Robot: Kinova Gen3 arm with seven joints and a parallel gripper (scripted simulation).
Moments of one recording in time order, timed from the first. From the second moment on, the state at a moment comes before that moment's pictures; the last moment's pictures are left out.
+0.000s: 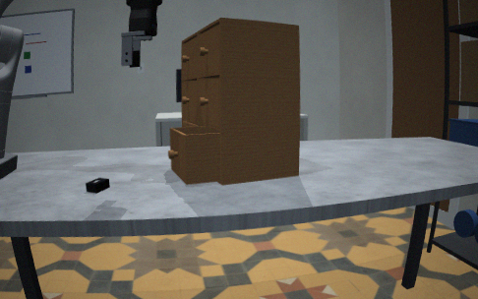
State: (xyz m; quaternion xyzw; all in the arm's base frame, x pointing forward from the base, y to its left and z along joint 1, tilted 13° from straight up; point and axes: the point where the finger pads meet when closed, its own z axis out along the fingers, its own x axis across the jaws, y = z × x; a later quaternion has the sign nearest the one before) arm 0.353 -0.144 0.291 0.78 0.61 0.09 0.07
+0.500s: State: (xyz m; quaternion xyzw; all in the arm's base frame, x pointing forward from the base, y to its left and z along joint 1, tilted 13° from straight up) arm 0.360 -0.144 0.286 0.83 0.54 0.10 0.06
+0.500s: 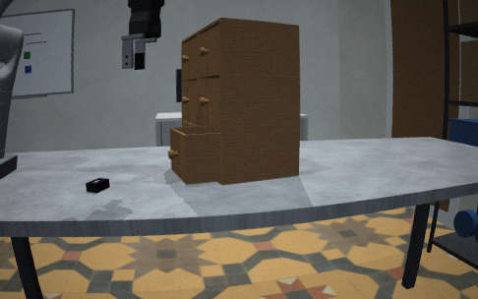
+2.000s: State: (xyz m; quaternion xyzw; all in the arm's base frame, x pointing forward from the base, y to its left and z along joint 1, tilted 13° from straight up) arm 0.386 -0.141 0.270 0.96 0.23 0.12 0.02
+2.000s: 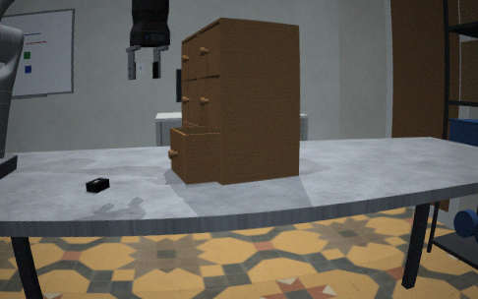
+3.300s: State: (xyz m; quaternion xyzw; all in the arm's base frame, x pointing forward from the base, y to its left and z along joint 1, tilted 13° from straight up) arm 0.412 -0.139 0.254 0.99 -0.10 0.13 -0.03
